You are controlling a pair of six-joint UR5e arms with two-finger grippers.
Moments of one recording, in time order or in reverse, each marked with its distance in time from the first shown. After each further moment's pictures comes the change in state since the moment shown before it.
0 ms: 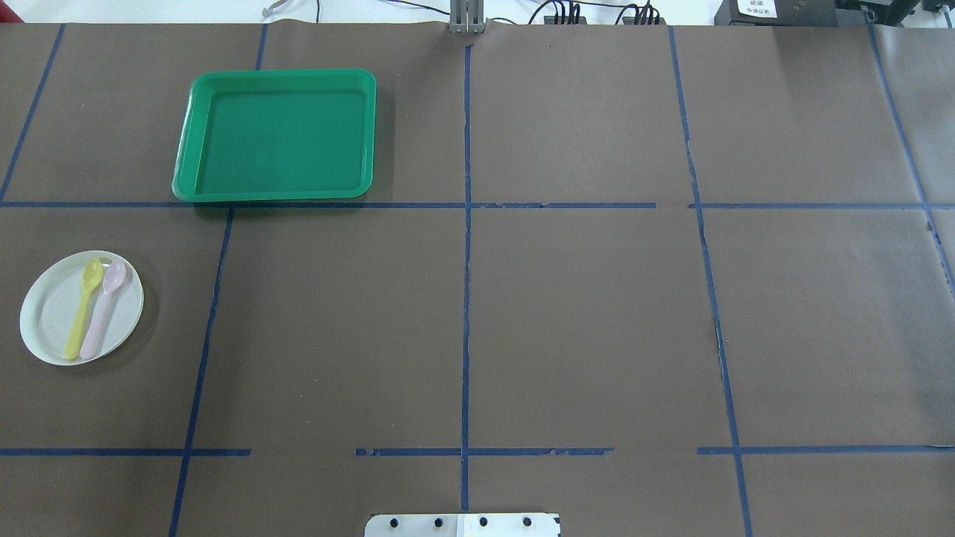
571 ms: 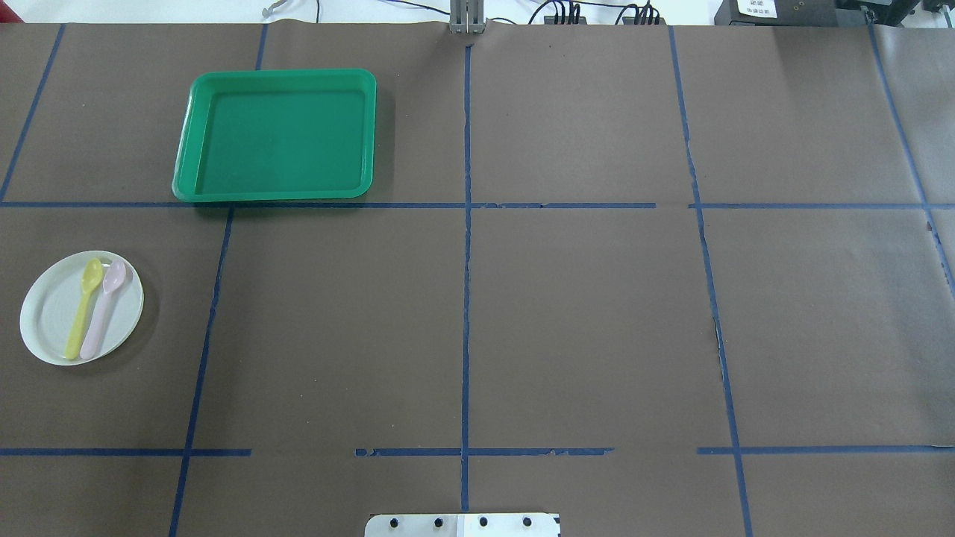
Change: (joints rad) left arm 0.000 -0.010 0.010 0.002 -0.002 -0.003; right arm 0.000 0.000 0.000 0.000 0.001 0.000
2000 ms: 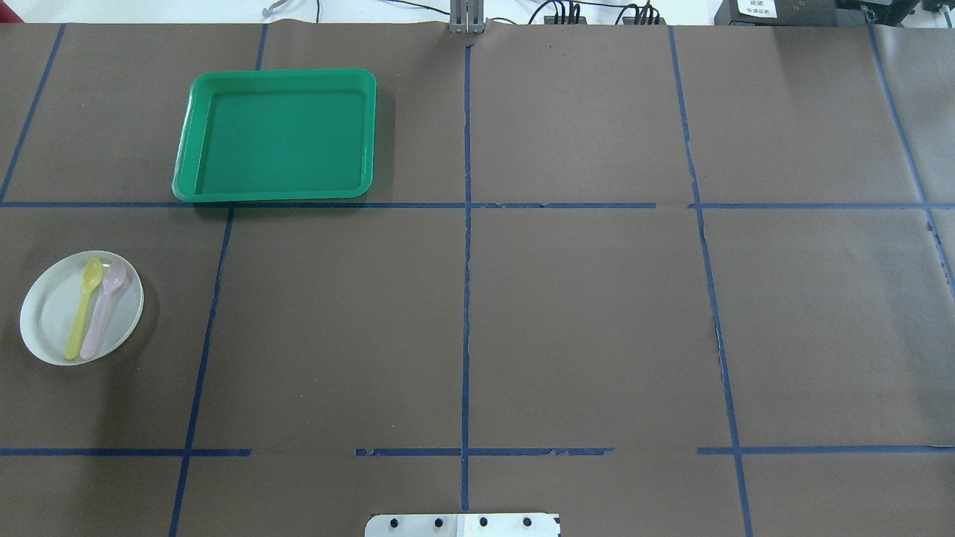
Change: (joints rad) left arm 0.458 -0.037 0.294 -0.782 0.002 -0.789; right arm 0.000 0.000 0.000 0.000 0.000 0.000
